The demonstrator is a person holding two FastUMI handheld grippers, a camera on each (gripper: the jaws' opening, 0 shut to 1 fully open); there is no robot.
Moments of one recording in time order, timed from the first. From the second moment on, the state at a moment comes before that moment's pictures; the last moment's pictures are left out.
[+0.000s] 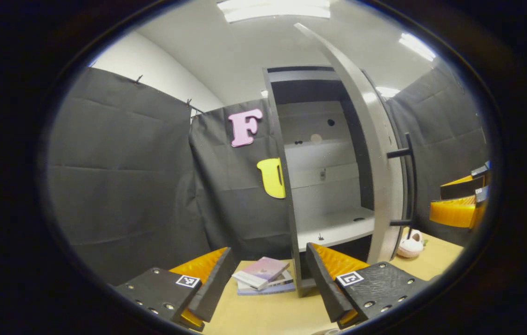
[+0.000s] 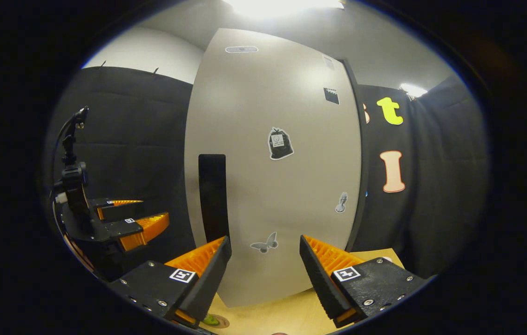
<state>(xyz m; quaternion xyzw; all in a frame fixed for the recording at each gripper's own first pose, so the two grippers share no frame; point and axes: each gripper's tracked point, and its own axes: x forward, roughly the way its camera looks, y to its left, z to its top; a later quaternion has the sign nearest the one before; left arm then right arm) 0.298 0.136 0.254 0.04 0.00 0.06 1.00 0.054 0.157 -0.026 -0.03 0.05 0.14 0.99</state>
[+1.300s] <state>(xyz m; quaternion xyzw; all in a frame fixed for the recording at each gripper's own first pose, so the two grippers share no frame) 0.280 -0.021 0.254 -0.04 0.04 0.03 1.00 0.046 0.089 -0.032 -0.02 0.03 0.03 1.00</state>
